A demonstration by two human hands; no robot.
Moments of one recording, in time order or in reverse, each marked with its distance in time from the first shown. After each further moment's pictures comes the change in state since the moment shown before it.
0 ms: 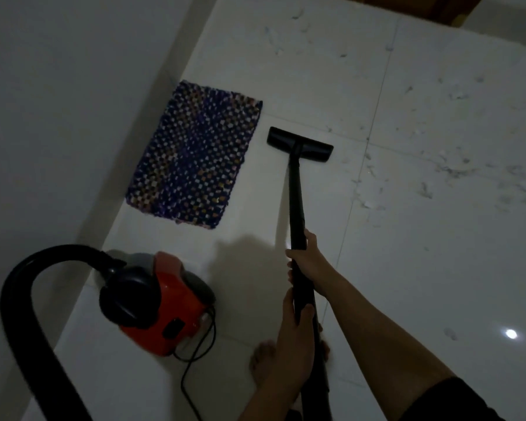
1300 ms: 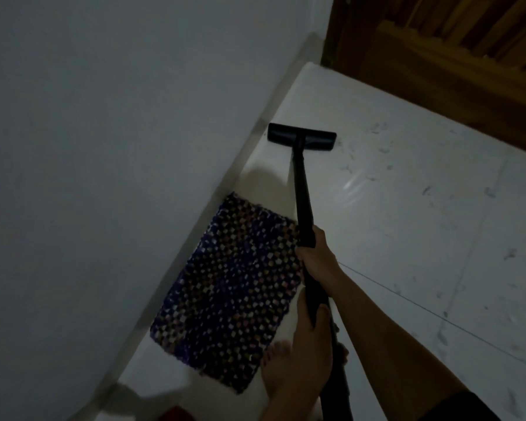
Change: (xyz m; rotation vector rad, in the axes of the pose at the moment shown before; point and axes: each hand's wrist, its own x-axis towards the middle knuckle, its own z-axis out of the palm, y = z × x) left_hand 0.283 0.462 -0.084 -0.210 0.181 -0.059; right_hand 0.307 -0.448 0.109 -0.334 -0.031 -0.134
